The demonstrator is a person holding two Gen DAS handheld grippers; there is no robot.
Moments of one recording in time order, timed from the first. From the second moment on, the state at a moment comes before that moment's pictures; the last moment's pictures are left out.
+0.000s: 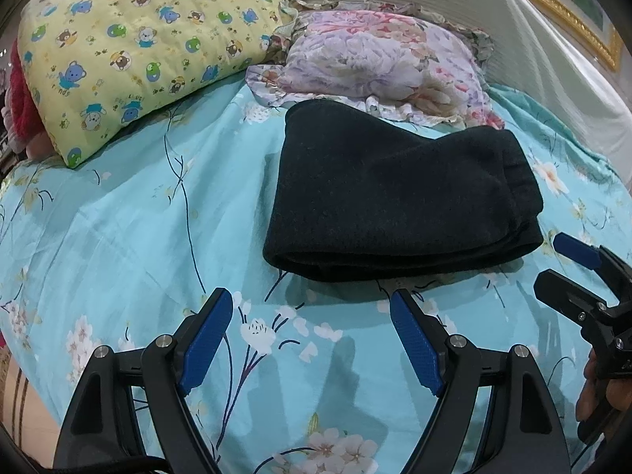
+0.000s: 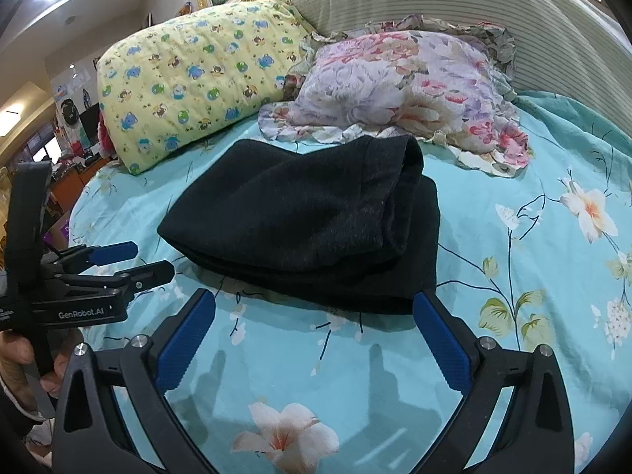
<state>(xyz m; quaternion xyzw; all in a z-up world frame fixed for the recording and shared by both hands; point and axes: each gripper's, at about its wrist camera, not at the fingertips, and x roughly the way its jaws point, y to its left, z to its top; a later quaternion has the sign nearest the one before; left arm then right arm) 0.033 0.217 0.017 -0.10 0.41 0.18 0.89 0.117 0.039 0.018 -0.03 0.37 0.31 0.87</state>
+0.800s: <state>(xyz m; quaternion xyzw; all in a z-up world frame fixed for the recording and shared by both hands) 0.035 0.219 0.017 -0.09 0.41 0.19 0.89 0.122 0.049 0.012 -0.04 0.38 0.30 0.88</state>
